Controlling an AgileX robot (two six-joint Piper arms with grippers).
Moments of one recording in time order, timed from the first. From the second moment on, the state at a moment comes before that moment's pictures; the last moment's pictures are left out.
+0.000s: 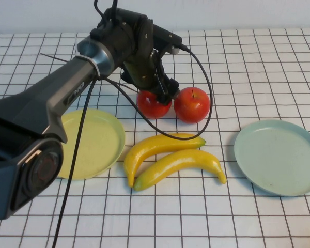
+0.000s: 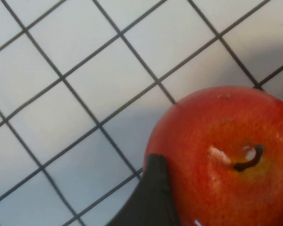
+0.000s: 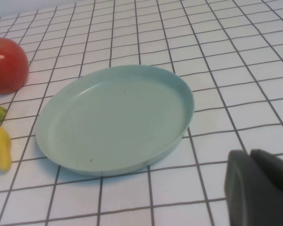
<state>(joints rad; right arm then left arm) 0.01 -0.01 0.03 0.02 0.35 0.18 -0.52 2.33 -2.21 0.01 1.05 0.20</state>
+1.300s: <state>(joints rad) 0.01 -0.01 0.03 0.02 0.35 0.18 -0.27 1.56 -1.19 -0.01 0.66 0.06</state>
